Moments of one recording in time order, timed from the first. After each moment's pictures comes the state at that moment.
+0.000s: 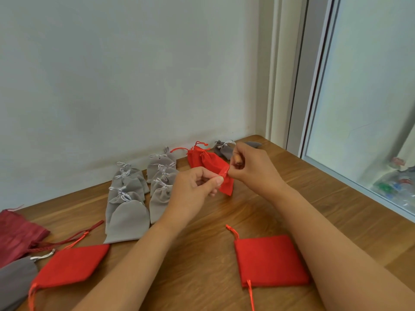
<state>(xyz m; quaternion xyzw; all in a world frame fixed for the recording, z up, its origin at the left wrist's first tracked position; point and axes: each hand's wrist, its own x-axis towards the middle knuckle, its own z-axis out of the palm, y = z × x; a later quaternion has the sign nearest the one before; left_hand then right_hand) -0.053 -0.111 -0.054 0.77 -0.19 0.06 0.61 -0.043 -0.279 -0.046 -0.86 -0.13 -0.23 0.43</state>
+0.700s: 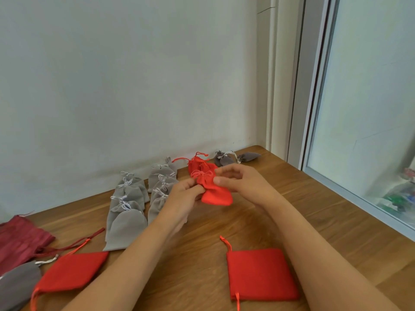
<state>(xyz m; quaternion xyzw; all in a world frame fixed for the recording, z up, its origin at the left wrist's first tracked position) -0.042 -0.113 -0.050 0.70 -0.07 -0.06 0.70 -0.040 -0.279 -0.047 -0.74 -0.09 -0.02 0.67</state>
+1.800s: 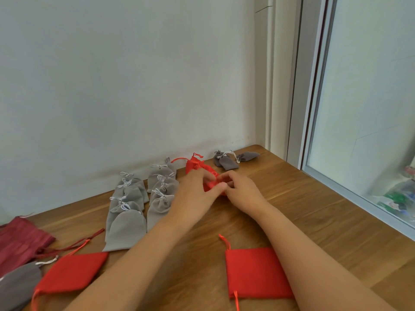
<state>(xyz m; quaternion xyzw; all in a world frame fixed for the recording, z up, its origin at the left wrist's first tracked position) -0.051 -0.130 -0.037 0.92 -0.14 0.13 0.34 -0.015 -0.273 -0.084 -0.90 -0.05 -0.08 0.43</state>
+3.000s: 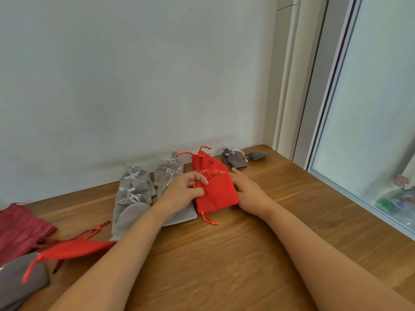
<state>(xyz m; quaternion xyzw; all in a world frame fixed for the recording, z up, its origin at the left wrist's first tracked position) -0.010 -0.068 -0.063 0.79 -0.15 -0.06 0.60 -0.013 -0.266 -0.086 -0.90 -0.24 -0.08 0.37</state>
